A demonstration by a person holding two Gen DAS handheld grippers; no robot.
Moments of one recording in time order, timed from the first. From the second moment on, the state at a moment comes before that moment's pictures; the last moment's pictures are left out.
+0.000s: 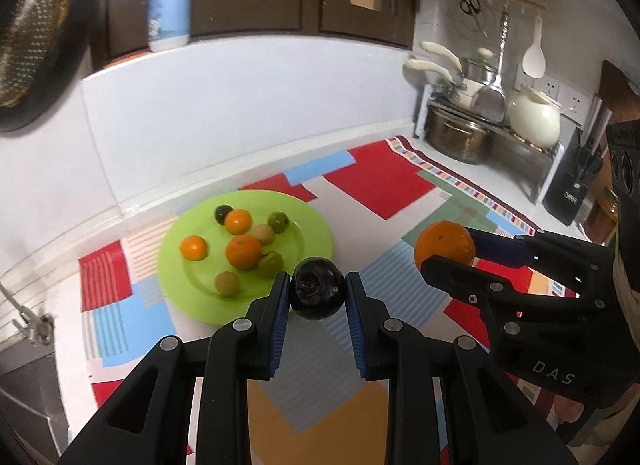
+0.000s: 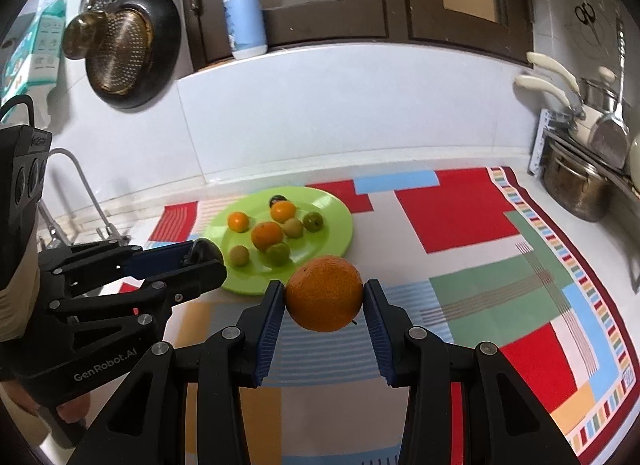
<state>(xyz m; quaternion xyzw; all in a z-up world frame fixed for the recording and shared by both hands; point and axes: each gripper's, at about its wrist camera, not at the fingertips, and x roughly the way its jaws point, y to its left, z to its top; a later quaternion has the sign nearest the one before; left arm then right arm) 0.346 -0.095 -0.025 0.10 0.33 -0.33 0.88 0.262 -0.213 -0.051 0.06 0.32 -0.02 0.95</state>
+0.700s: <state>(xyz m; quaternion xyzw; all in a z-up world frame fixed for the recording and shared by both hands) 0.361 -0.071 0.004 0.06 0.30 -0.25 0.92 0.294 -0.201 -0.015 0.03 0.27 0.04 0.96</state>
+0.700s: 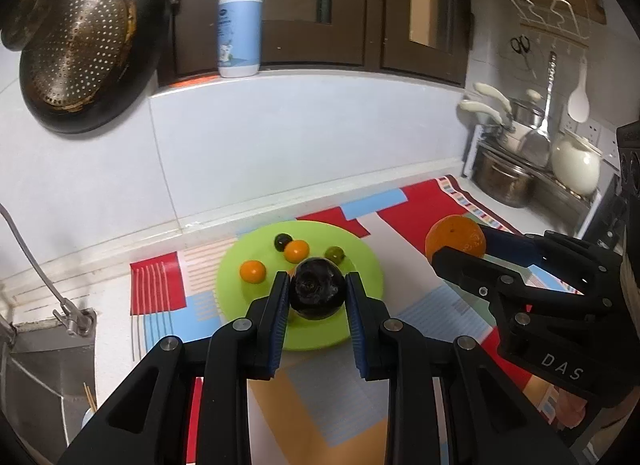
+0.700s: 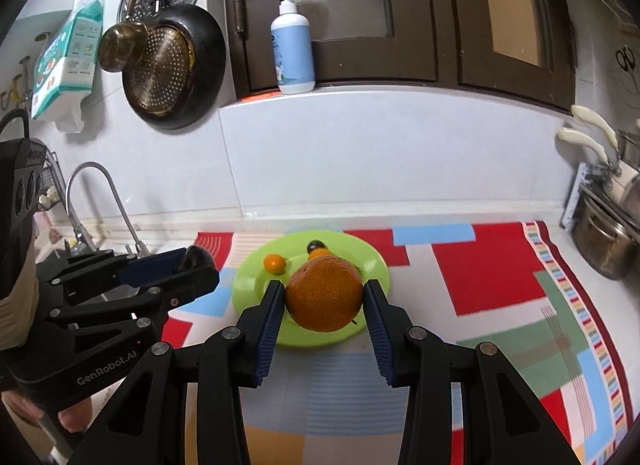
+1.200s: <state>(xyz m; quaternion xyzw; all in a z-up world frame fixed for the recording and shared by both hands) 0.402 -0.062 -0.005 0.05 0.31 -0.21 0.93 0.348 -0.192 -0.022 0.02 0.29 0.08 0.96</state>
